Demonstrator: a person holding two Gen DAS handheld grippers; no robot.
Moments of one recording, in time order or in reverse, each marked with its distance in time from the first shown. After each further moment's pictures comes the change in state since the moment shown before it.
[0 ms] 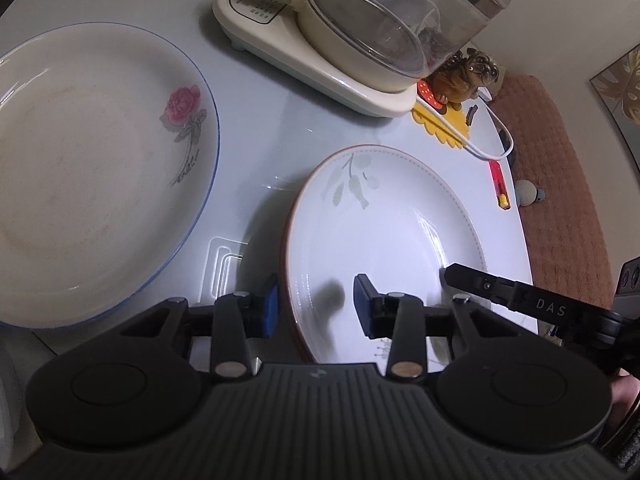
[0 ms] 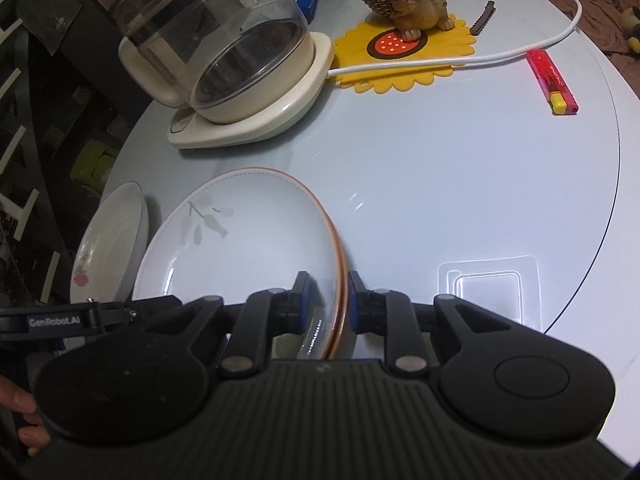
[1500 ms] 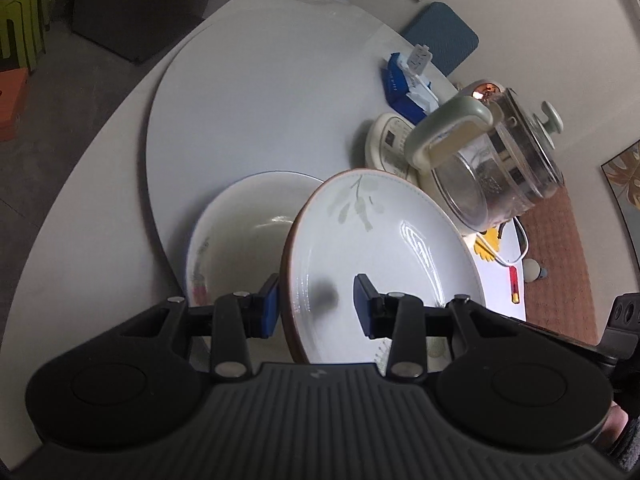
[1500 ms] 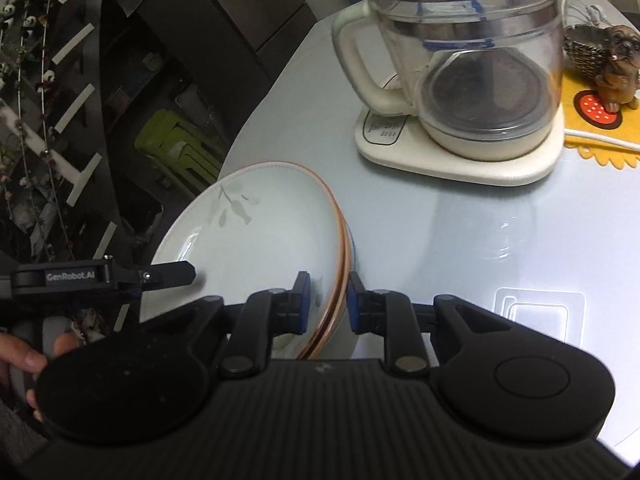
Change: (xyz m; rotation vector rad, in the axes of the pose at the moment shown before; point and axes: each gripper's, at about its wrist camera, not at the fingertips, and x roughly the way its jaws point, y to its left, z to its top) left arm -0.142 0.145 0.061 -0.141 -0.151 0.018; right arm 0.033 0.185 0.030 -0.163 0.025 0.138
